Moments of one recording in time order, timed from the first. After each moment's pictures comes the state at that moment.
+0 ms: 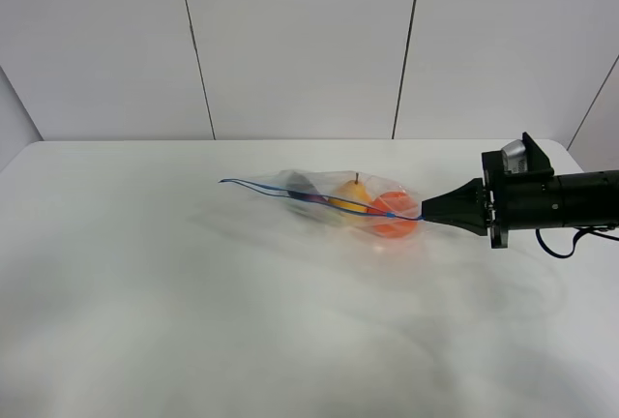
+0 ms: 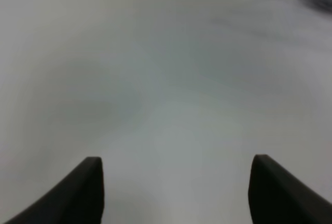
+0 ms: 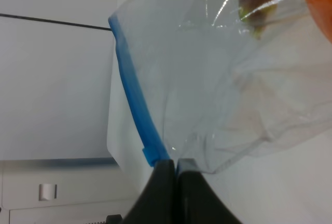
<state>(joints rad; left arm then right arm) -0.01 -0.01 -0.58 -0.01 1.17 0.04 -0.22 1.83 -0.78 1.43 1.17 -1.20</state>
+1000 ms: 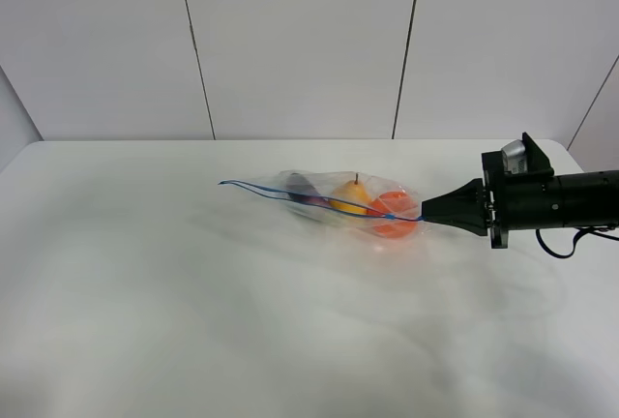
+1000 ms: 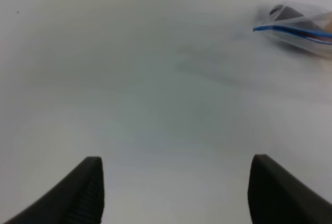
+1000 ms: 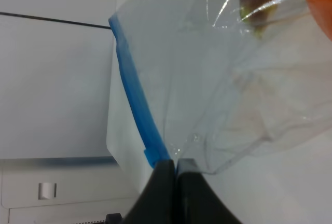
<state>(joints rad) -0.01 0.58 -0.75 -0.13 0.85 0.15 -0.22 1.83 -0.78 1.43 1.17 -1.20</state>
